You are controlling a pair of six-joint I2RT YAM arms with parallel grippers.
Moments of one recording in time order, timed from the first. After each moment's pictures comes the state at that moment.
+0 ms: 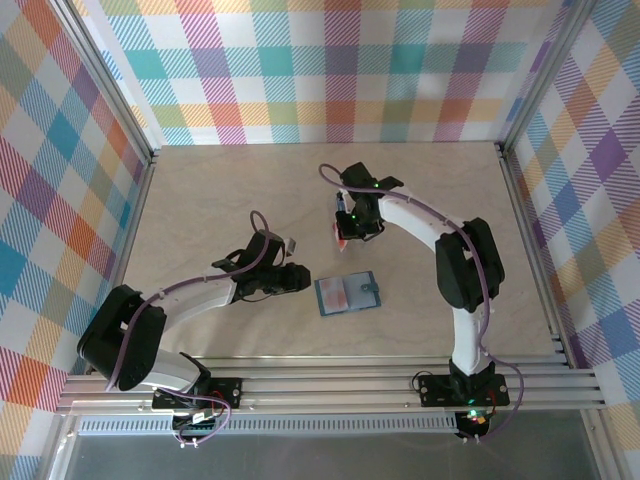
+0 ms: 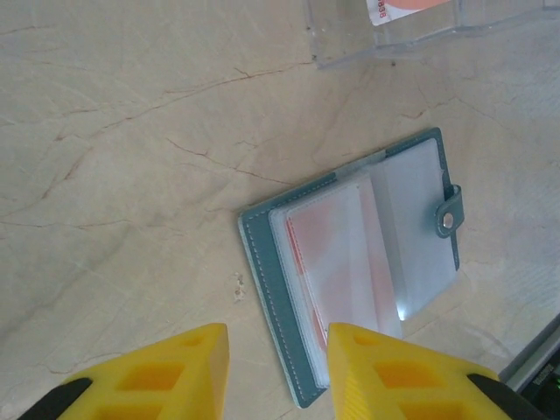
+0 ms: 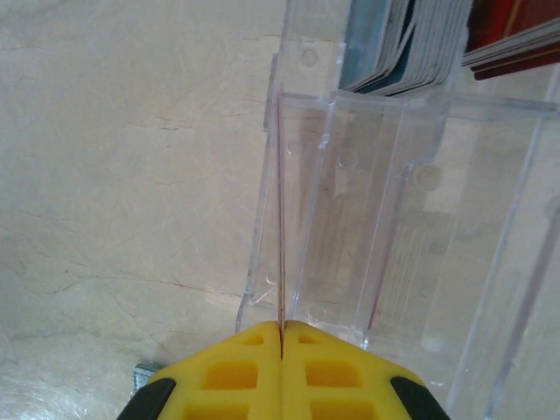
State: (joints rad) left arm -0.59 1.42 0.71 -0.19 0.31 -0.69; right arm 0.54 1.99 1.60 -0.83 -0.17 0.31
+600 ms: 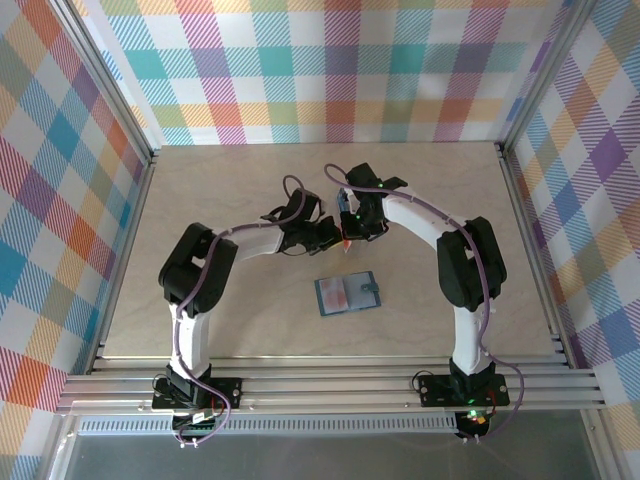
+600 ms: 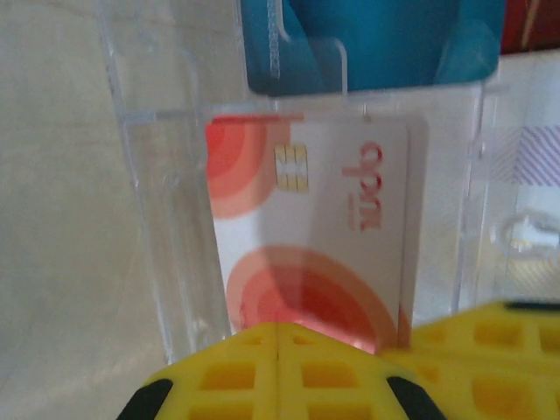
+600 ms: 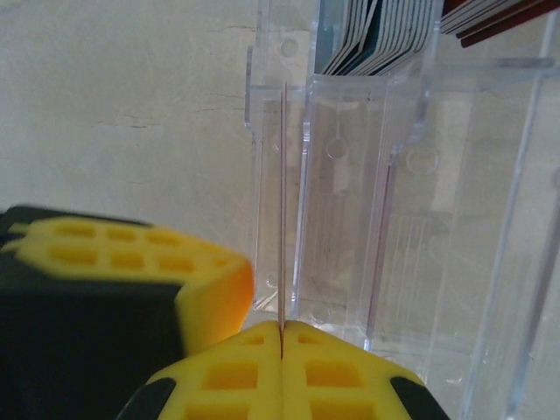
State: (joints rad) left arm -0.56 2.02 1.29 -0.08 0.44 -0.91; right arm 0.52 1.99 1.58 -0.83 -0.18 0.31
